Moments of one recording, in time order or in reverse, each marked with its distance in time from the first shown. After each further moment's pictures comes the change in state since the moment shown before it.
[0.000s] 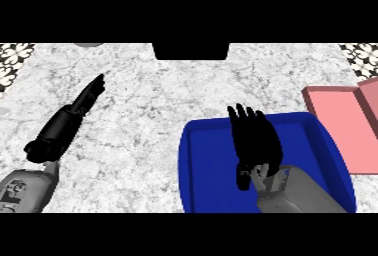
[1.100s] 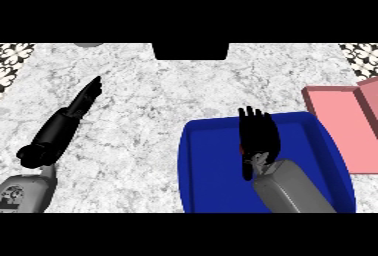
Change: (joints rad) left arm 0.034 -0.059 0.075 -0.047 -0.057 -0.073 0.017; right arm 0.064 0.095 -0.137 0.214 0.249 0.015 -0.161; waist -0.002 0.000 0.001
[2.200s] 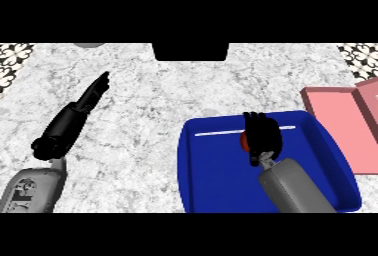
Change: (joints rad) left arm -0.047 -0.079 0.042 0.026 -0.079 -0.041 0.010; right arm 0.021 0.002 -0.065 0.194 0.184 -0.162 -0.240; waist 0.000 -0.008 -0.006
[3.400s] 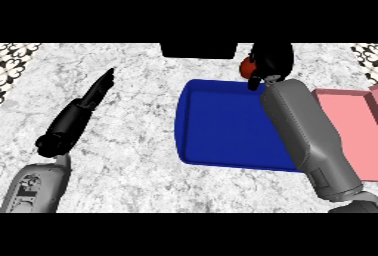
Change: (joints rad) left arm -0.030 -0.023 0.003 0.001 -0.018 -0.024 0.002; right arm -0.572 -0.004 -0.339 0.523 0.053 -0.439 -0.105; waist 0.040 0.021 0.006
